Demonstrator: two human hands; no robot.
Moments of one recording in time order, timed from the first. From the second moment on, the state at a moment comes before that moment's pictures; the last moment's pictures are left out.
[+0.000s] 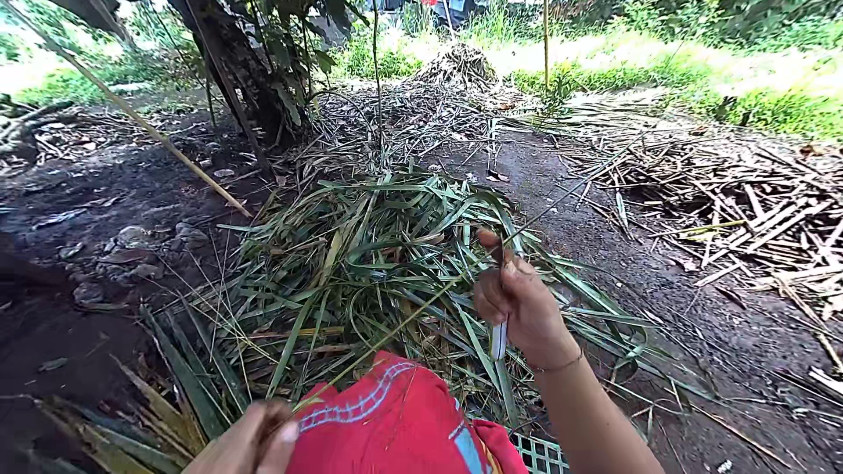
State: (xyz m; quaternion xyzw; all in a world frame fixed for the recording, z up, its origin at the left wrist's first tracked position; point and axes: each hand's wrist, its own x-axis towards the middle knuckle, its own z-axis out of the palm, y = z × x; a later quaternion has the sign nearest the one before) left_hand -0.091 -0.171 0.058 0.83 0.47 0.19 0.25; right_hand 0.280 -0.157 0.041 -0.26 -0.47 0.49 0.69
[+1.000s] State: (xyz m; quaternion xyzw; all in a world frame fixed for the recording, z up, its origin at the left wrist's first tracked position) left_hand -0.051 -0.158 0.056 0.77 0.40 0.38 0.32; right_hand 0.332 -0.152 0.023 -0.28 -0.40 0.45 0.75
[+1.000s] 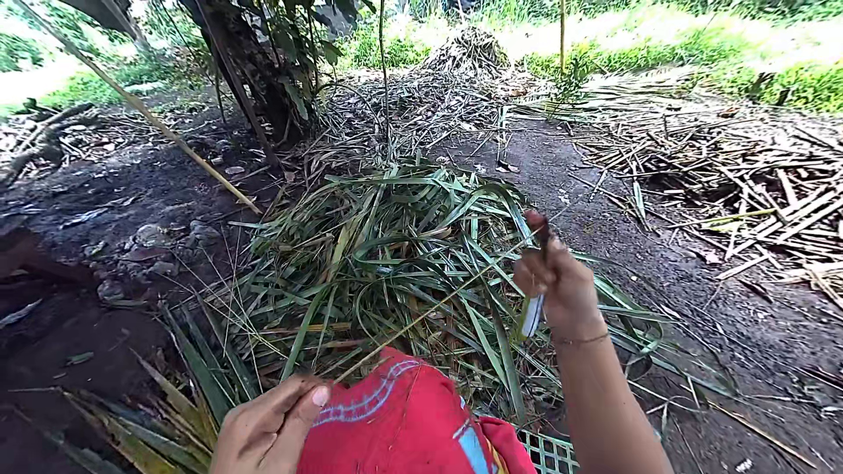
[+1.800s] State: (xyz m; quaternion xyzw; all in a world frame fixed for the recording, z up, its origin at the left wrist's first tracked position) left_hand -0.049 -0.165 0.030 0.85 0.33 0.42 -0.04; right_hand 0.326 -0.184 0.021 -0.23 -0.37 0.55 0.71
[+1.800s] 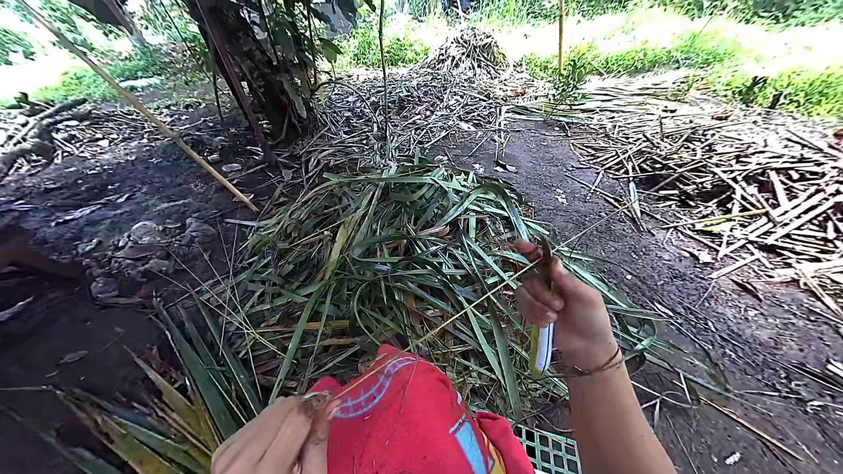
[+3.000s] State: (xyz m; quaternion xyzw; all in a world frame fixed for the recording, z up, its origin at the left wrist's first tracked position) left_hand -0.077 -0.160 0.035 0.83 0.35 0.38 0.22; right_hand 0.321 -0.189 0.031 -0.31 -0.42 0.50 0.69
